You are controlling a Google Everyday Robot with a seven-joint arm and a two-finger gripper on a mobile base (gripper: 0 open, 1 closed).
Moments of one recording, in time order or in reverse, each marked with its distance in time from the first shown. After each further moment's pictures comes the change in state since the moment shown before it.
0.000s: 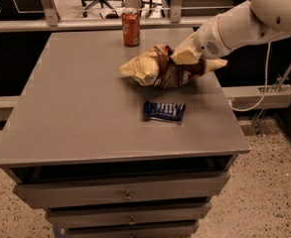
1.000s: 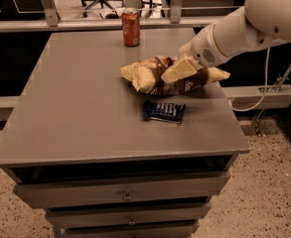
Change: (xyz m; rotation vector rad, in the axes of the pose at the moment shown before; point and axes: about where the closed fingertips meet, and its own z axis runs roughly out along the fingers) arm 0.007 0.026 -0.005 0.047 0.073 0.051
